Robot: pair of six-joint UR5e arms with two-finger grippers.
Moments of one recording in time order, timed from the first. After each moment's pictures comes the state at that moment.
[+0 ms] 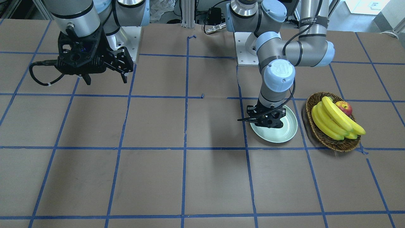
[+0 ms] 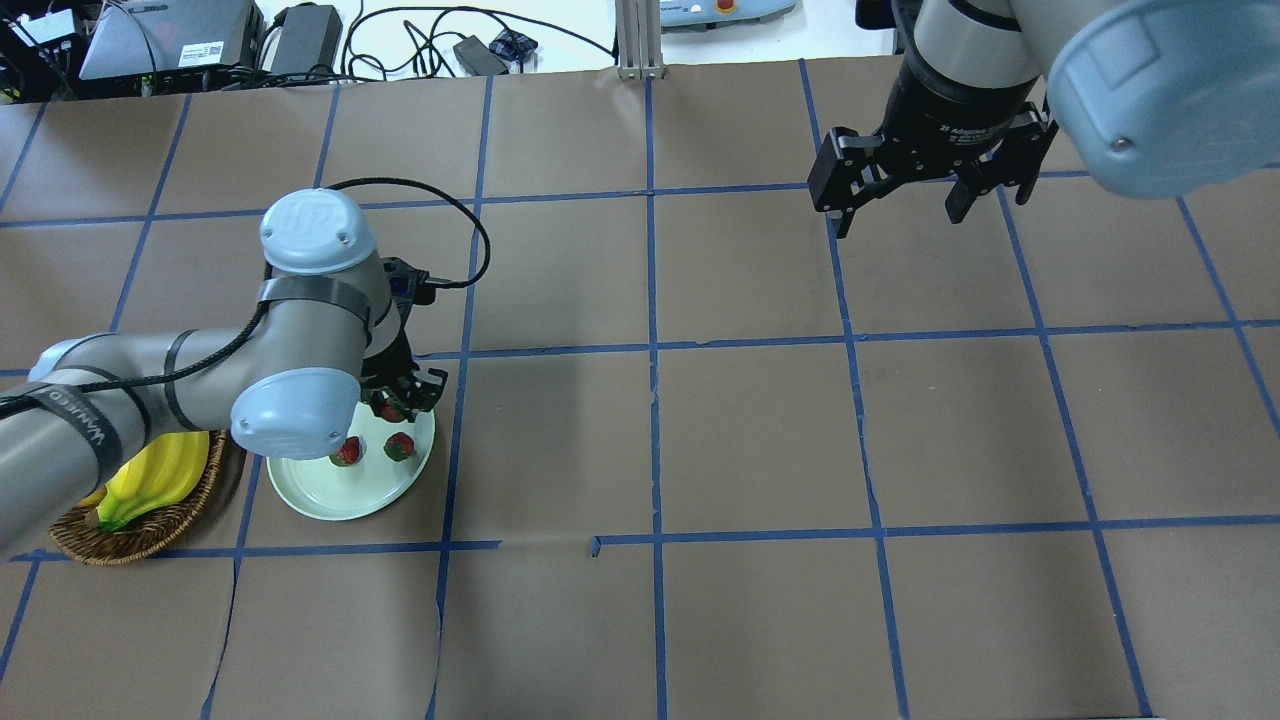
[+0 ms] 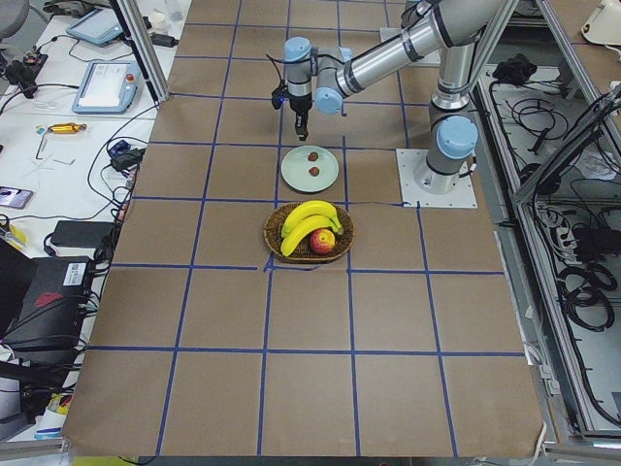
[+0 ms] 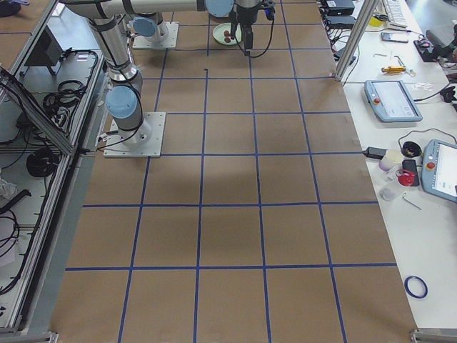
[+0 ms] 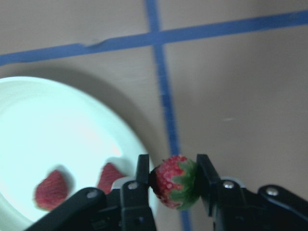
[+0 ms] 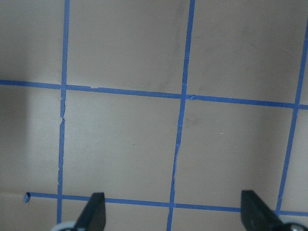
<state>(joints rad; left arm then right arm) -1.50 -1.75 -2.10 -0.94 1.73 0.23 1.65 -1.55 1.55 -1.59 -1.58 -0.01</state>
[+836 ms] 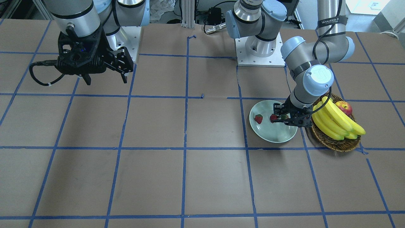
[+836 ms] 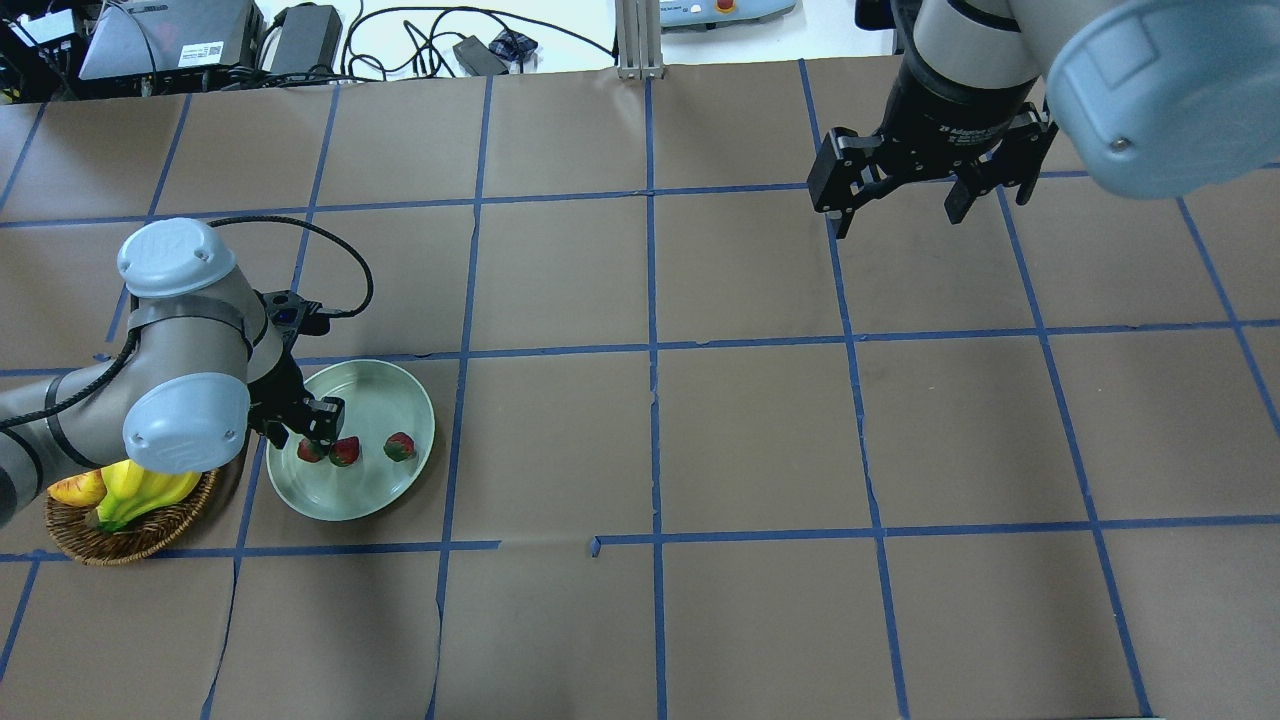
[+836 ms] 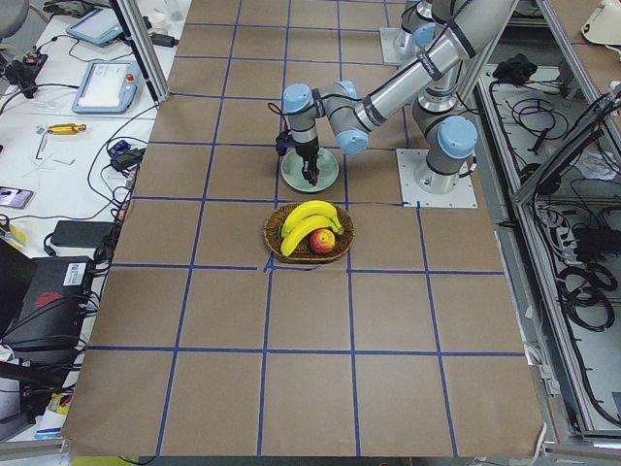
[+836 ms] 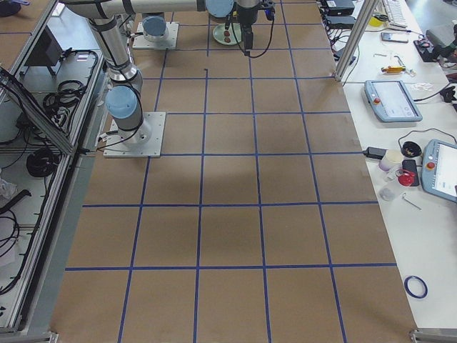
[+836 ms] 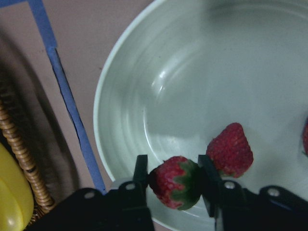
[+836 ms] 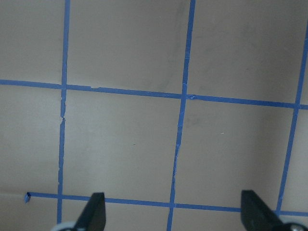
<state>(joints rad) -1.30 -1.74 -2.15 -0.93 1.72 0.39 1.65 -1.55 1.55 -1.59 -1.58 -0.01</state>
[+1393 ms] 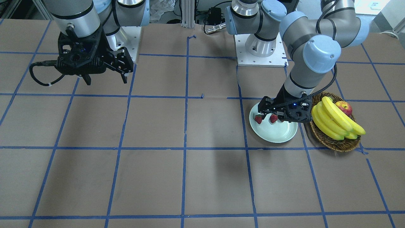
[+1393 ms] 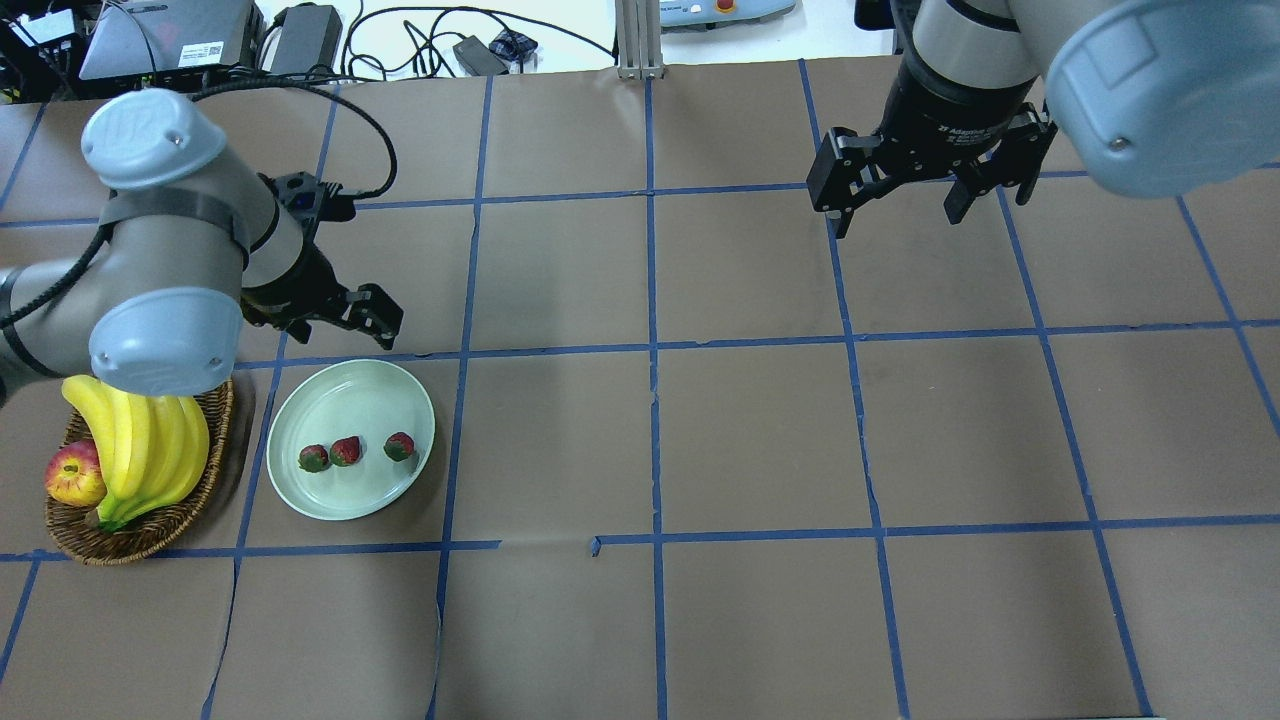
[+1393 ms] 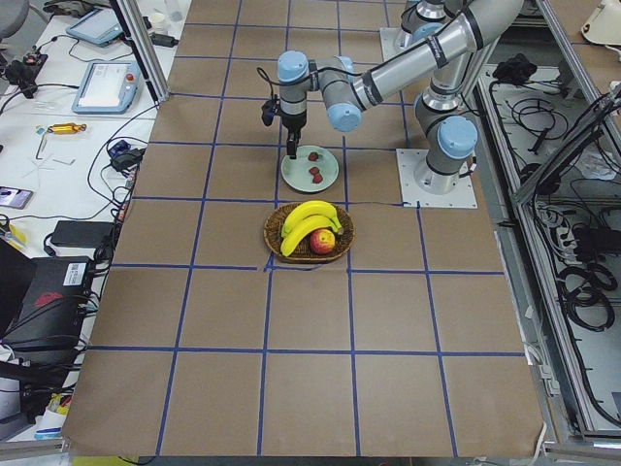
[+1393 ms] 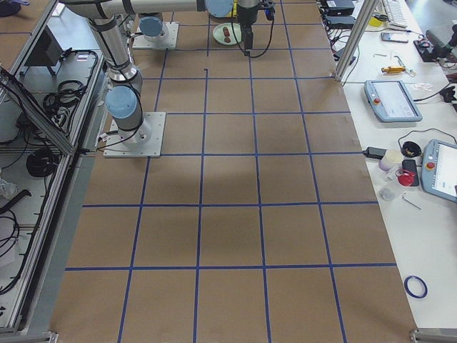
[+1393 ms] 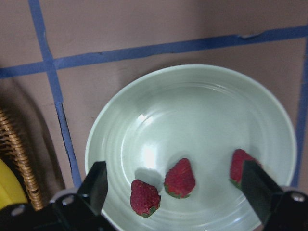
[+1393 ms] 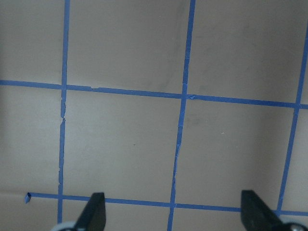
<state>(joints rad) -1.47 -1.65 -1.90 -1.13 1.57 0.21 1.65 -1.55 1.55 -1.59 -1.58 -0.01</state>
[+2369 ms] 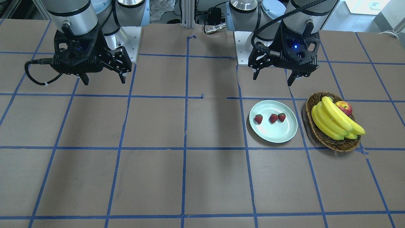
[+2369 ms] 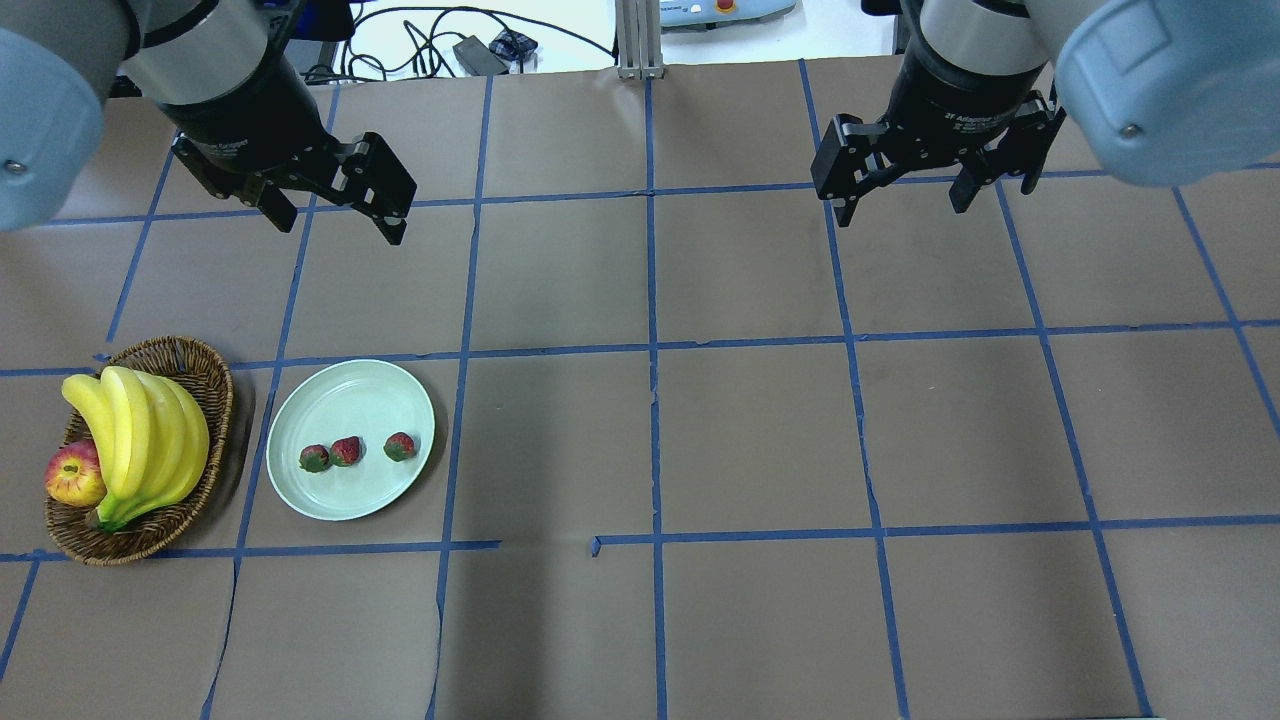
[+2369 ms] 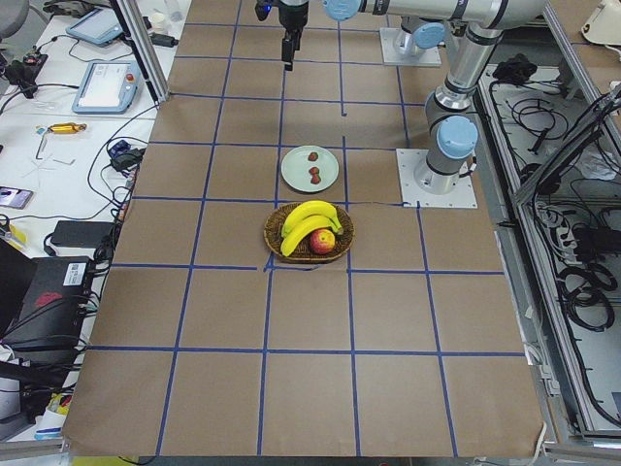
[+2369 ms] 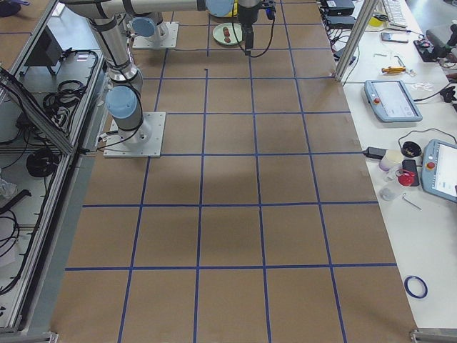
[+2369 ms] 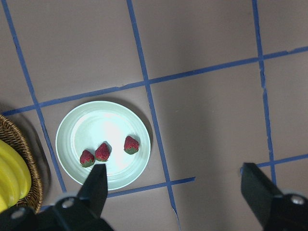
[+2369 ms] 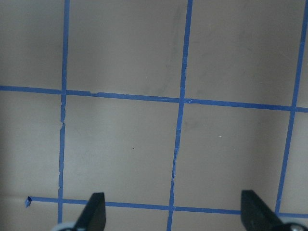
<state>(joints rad) -1.59 -1.56 -1.54 -1.58 1.56 0.16 1.64 -1.55 1.53 -1.60 -1.58 -0.01</state>
